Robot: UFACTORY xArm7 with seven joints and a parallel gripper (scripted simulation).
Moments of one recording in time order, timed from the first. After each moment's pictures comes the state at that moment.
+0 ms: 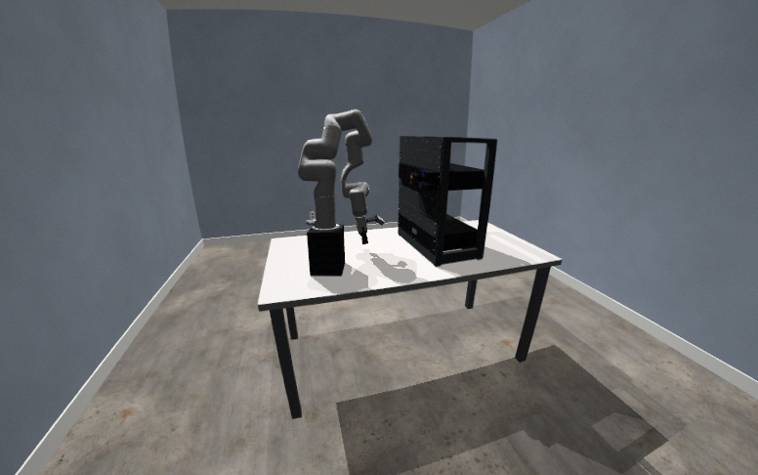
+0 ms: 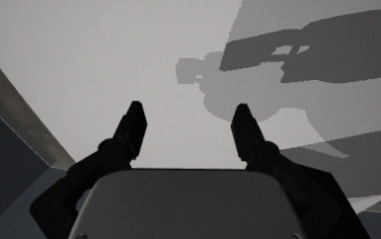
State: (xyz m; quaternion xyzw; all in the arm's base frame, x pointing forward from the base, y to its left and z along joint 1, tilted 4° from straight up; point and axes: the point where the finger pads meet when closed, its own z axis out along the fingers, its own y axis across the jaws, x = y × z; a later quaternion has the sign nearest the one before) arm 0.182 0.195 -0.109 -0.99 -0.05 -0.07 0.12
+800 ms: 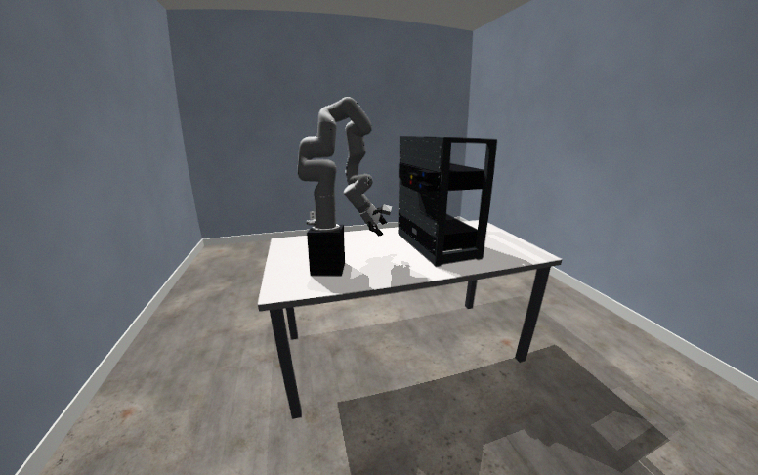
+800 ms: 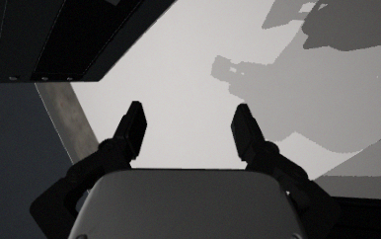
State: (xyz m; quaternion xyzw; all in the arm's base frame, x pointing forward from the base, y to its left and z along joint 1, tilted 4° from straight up) arm 0.276 0.143 -0.040 -0.92 0.21 -0.28 0.20
